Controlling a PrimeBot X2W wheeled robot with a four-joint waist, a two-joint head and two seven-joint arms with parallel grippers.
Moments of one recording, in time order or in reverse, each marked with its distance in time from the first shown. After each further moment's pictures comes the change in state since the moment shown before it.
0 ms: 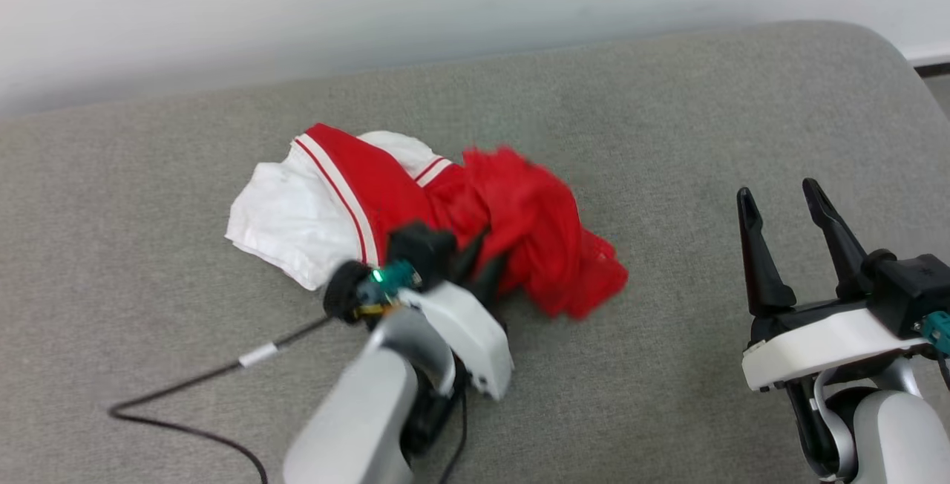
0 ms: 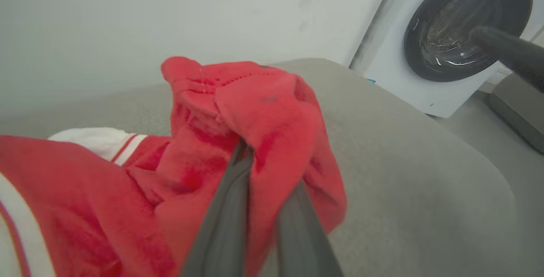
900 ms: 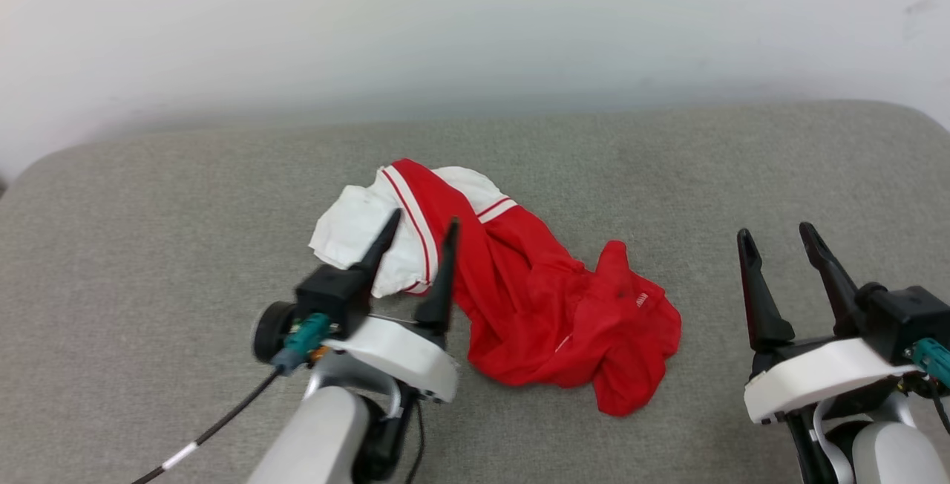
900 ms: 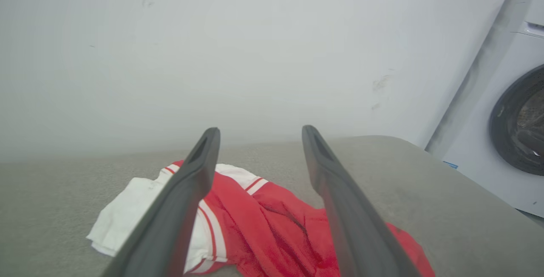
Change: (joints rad) left arm 0.155 0.042 0.037 -0.118 -0.002 0.139 -0.169; right arm 0.053 0.001 -0.013 0.042 0.017 0.000 0.002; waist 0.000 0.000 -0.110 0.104
